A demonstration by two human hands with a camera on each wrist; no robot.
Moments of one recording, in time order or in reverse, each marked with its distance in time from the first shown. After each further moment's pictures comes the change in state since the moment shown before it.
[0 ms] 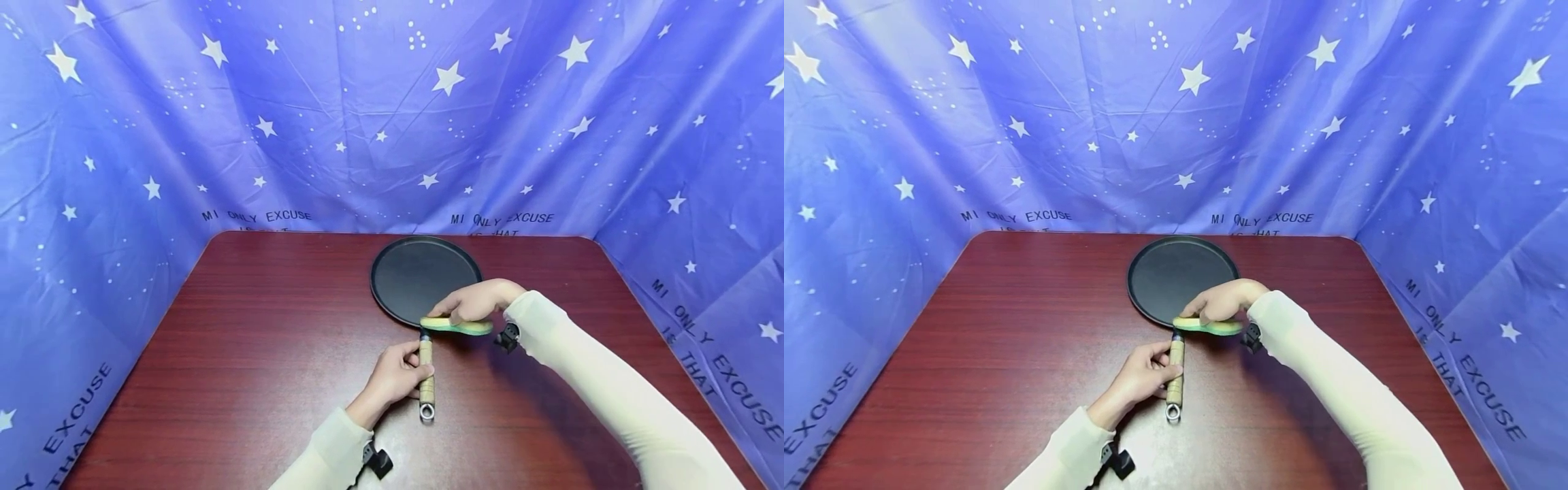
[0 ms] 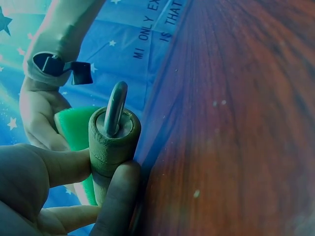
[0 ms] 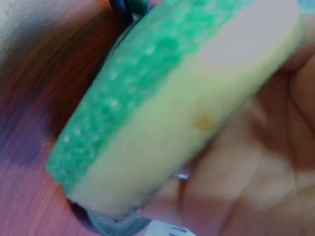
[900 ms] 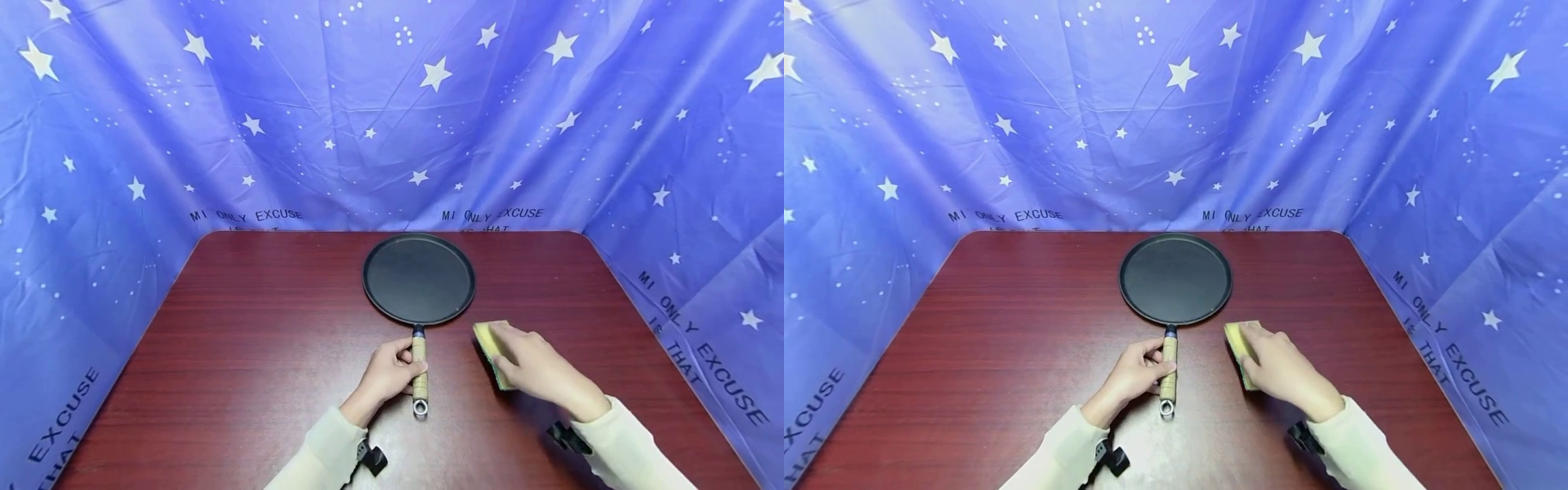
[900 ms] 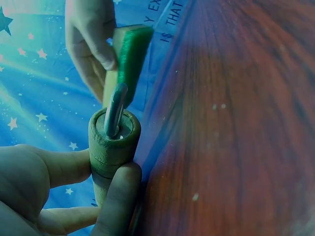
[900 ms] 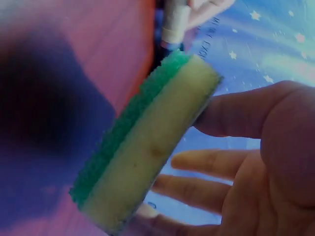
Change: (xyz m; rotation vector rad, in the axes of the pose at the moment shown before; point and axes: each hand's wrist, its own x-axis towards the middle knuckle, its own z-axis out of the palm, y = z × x) left_hand 0.002 -0.004 0.001 0.014 -0.014 0.027; right_hand -0.090 0.021 0.133 -0.260 0.917 0.073
